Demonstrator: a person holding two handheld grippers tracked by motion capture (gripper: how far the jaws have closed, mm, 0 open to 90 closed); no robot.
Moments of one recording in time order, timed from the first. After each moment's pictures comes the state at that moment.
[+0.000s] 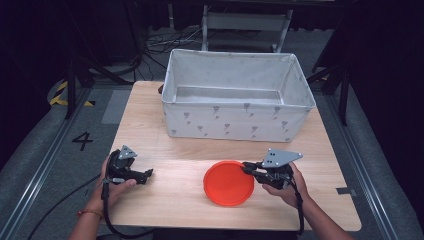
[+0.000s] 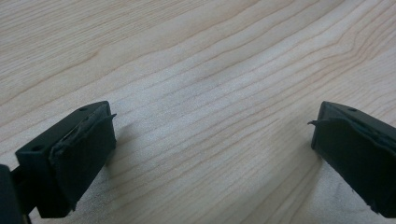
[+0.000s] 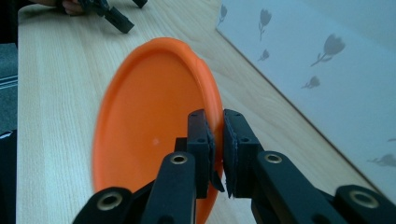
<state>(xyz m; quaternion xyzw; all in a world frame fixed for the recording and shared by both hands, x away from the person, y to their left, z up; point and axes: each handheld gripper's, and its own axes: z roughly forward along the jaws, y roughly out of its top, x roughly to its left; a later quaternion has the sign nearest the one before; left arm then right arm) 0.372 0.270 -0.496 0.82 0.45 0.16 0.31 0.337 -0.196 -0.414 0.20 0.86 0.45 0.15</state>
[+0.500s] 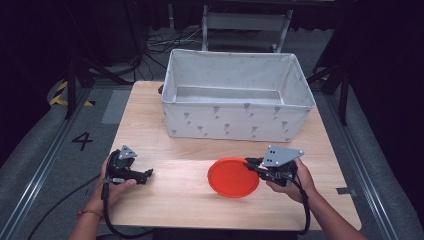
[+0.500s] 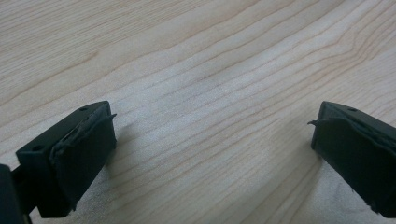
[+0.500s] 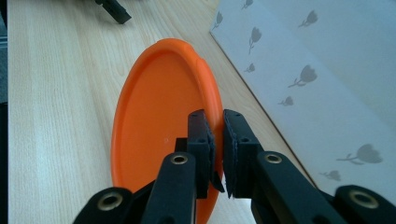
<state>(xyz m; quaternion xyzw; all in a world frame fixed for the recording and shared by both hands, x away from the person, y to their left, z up) 0.372 0.270 -0.496 0.82 0.45 0.16 0.31 0.332 -0.193 -0.379 0.15 0.88 0.40 0.19</state>
